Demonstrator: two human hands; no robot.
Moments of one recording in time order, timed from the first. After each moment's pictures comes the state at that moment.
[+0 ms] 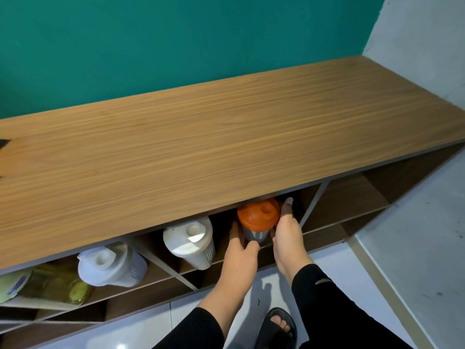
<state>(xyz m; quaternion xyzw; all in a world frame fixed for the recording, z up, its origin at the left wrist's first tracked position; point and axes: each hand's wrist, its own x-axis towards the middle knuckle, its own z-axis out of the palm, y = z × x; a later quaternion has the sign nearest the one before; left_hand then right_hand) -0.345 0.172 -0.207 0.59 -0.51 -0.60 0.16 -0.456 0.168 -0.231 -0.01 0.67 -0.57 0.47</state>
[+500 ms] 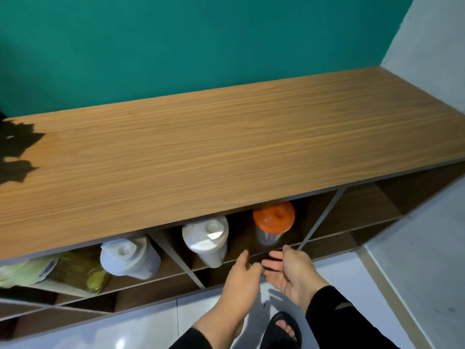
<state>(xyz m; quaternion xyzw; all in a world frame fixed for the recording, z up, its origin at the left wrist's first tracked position) -0.309 0.189 -0.210 0.59 -0.46 -0.66 0.12 -0.426 0.206 -0.233 0.04 0.67 -0.46 0.57</state>
